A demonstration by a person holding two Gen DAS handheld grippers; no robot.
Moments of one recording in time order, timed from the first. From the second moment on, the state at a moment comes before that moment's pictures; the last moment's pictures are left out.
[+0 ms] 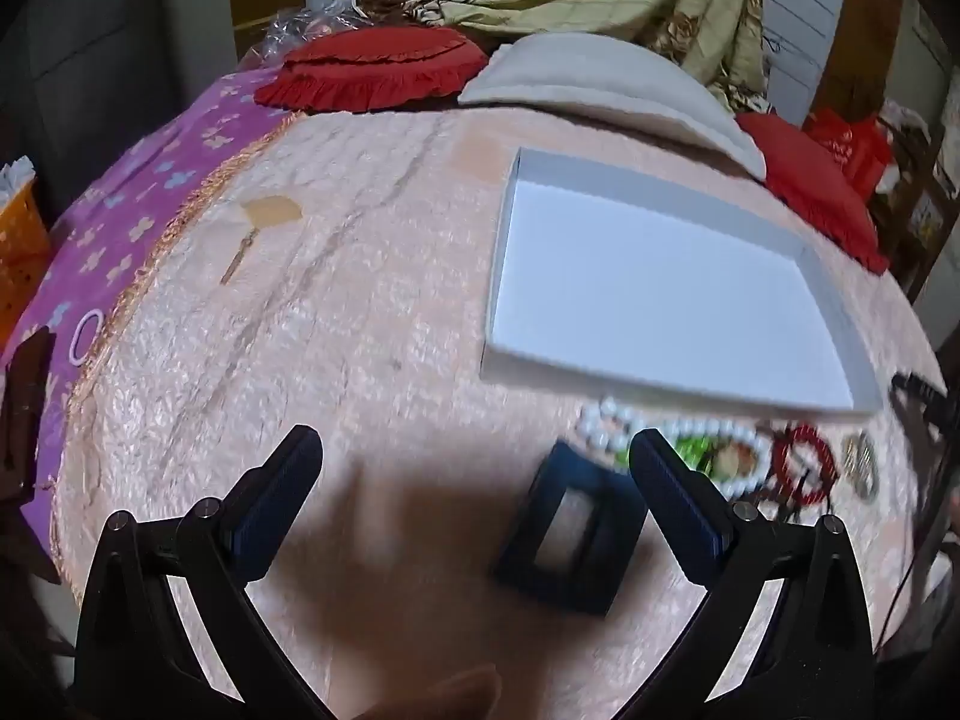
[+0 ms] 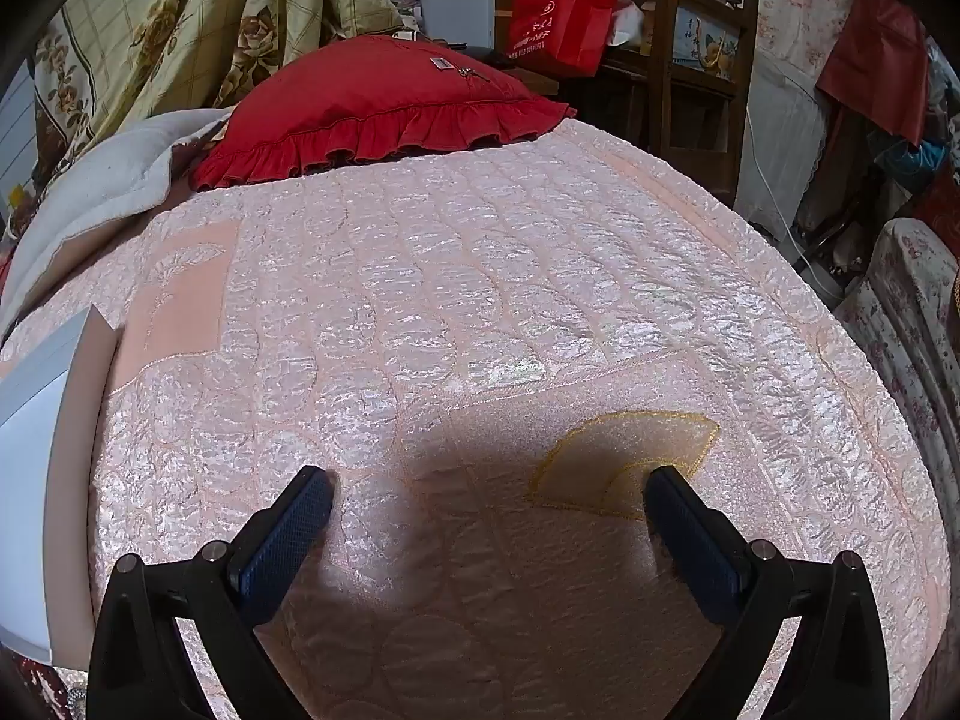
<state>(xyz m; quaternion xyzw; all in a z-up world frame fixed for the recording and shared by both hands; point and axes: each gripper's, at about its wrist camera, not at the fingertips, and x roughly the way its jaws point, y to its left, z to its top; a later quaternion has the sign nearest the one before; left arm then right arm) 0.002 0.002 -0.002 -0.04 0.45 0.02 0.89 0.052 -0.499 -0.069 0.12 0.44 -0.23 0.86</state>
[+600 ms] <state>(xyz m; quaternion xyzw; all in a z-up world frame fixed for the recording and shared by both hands) 0.003 0.042 -0.009 -0.11 0.47 0.07 0.87 0.008 -0.484 -0.068 0.09 0.46 -0.15 0.87</state>
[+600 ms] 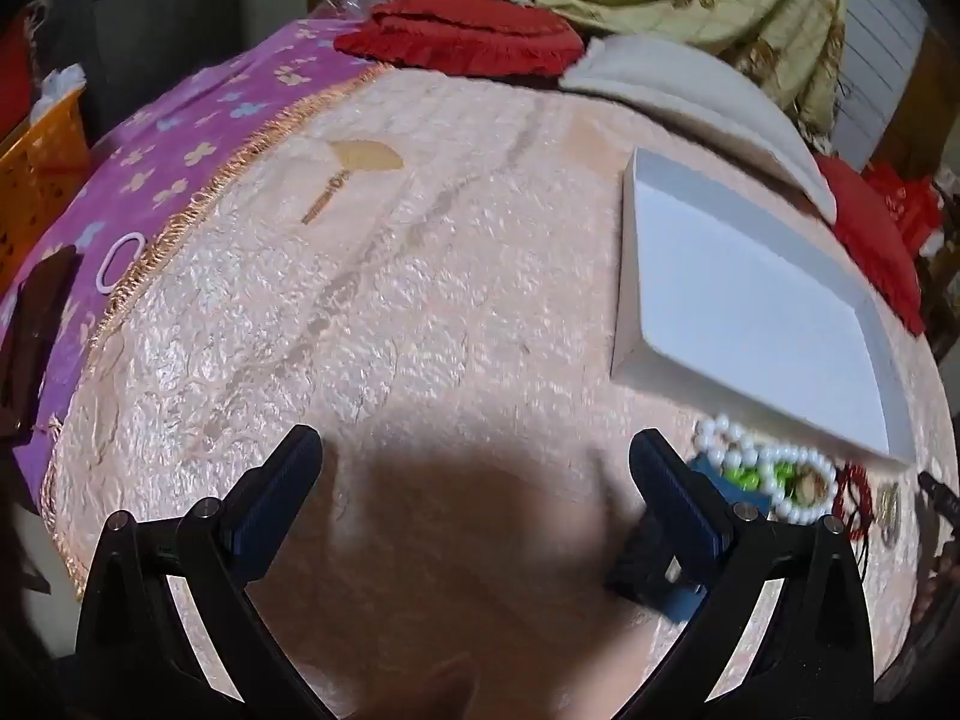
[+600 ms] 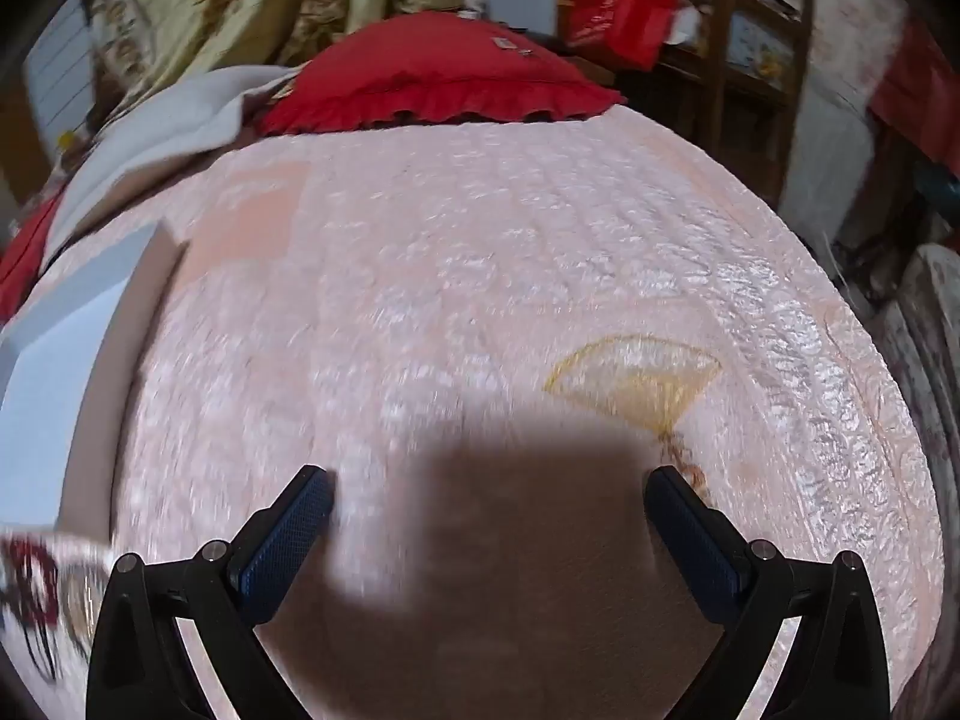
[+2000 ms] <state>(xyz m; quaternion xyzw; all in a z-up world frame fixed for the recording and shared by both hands) -0.020 -0.021 0.001 -0.04 0.43 -0.10 0.90 -0.081 -0.334 0.032 0.04 0.28 -0.04 0.96</state>
